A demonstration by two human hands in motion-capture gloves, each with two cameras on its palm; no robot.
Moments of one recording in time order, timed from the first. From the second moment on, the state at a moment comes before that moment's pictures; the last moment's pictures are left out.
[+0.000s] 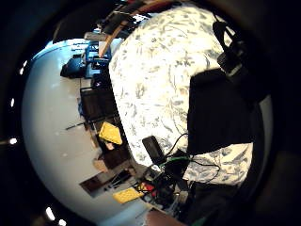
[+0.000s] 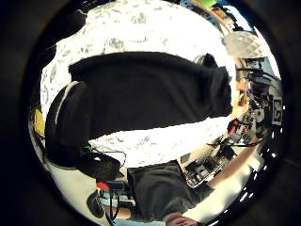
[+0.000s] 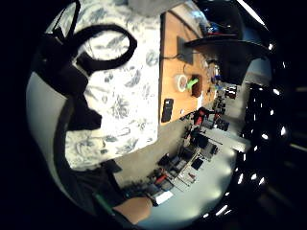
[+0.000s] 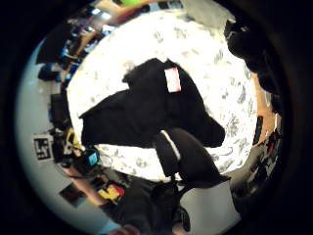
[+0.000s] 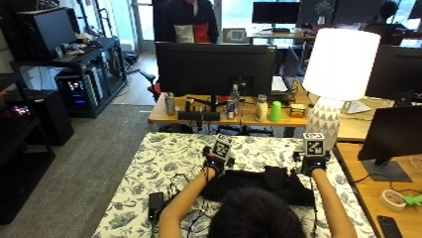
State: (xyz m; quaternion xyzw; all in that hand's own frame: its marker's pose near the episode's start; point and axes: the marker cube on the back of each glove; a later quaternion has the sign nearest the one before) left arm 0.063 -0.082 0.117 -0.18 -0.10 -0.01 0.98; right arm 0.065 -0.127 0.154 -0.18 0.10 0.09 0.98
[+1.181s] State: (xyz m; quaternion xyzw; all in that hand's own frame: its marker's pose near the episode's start) left arm 0.063 -0.070 0.229 -0.25 -0.04 -0.04 0.97; right arm -0.002 -0.007 0.220 -0.36 0.09 0.22 0.90
